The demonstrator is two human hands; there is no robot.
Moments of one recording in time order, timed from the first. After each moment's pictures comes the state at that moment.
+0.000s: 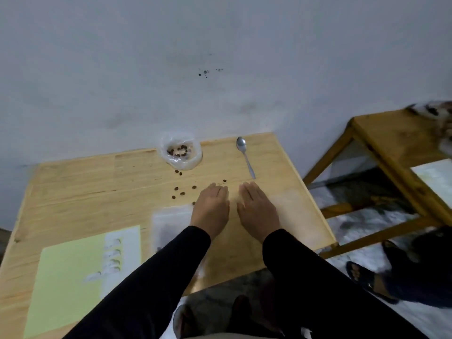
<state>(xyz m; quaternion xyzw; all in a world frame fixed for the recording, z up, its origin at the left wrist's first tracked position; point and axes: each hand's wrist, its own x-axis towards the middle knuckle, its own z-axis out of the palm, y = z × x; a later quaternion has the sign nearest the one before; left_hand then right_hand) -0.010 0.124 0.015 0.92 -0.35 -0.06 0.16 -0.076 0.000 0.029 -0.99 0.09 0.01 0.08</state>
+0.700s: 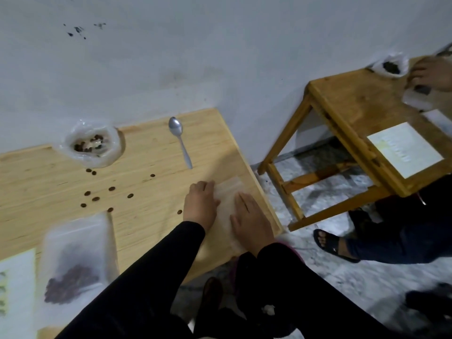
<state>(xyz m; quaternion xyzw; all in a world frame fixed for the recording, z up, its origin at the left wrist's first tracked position) -0.043 -0.038 -0.036 0.92 -0.28 -0.17 0.21 -0.153 -0.137 -0.040 -0.96 0.21 0.06 0.20</state>
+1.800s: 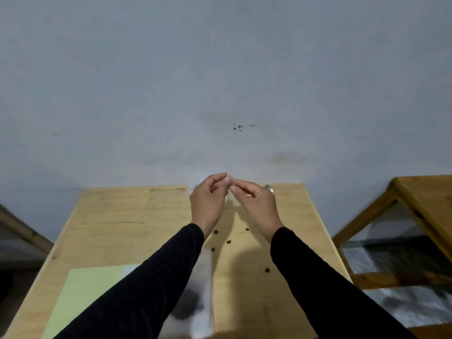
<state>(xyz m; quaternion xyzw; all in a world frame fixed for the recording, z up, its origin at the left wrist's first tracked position) 0.060 0.133 0.119 0.71 0.00 -0.03 0.70 0.024 0.017 0.129 -0.78 0.09 -0.10 0.61</state>
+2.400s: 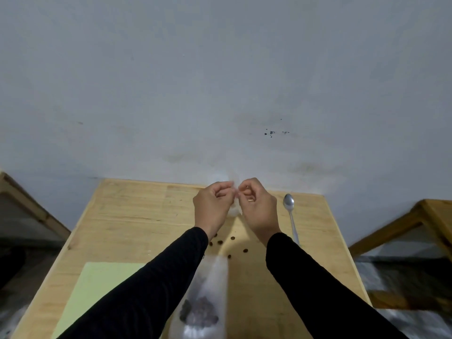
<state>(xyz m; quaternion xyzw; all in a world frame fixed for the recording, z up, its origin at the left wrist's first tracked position) 0.087 0.172 0.106 0.72 0.04 -0.02 0.69 0.067 0.062 0.109 -0.83 0.05 -0.15 0.53</state>
